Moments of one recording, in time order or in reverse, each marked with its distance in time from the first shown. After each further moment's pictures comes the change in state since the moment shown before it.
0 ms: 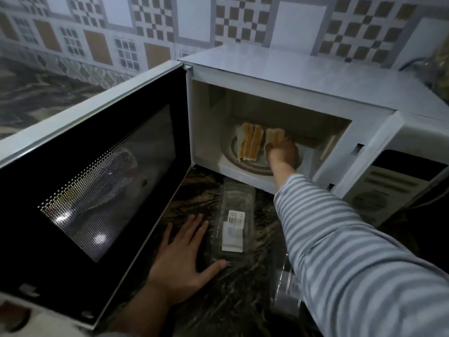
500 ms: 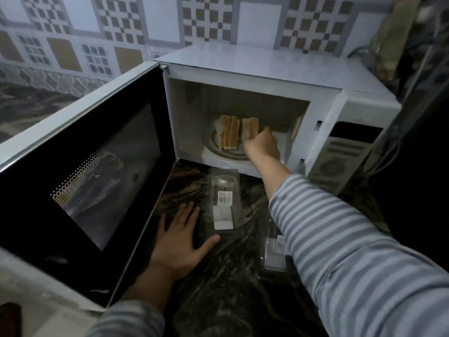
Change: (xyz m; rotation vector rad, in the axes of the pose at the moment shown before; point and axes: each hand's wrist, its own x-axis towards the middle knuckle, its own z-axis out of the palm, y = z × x) left_hand -0.002 0.002 -0.002 -0.021 -0.016 0.021; right_hand -0.073 -0.003 -0.046 0.022 0.012 -0.046
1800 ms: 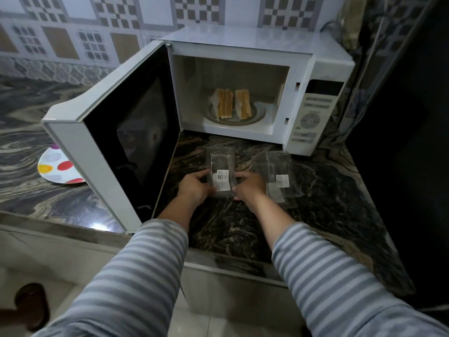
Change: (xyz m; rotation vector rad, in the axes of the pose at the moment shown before) left_hand -0.010 0.012 -0.015 -0.955 -0.072 -0.356; right_hand -0.192 0.095 0.001 0.312 -0.354 0.271
